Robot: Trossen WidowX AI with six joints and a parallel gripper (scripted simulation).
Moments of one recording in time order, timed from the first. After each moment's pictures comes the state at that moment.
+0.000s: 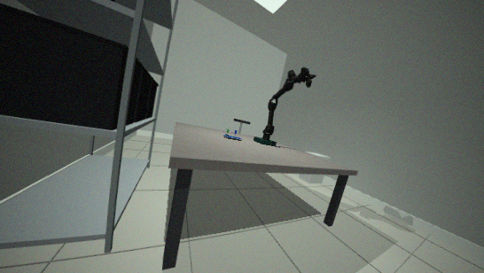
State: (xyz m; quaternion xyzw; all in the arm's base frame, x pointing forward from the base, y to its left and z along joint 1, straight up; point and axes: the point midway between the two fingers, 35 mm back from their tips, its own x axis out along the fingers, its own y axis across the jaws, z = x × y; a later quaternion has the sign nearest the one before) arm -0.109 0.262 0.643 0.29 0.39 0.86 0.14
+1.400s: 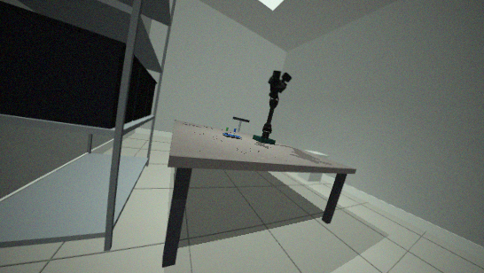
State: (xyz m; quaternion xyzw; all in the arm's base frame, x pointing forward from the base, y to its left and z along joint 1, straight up) arm 0.248 0.373 0.415 0.38 0.43 0.45 0.68
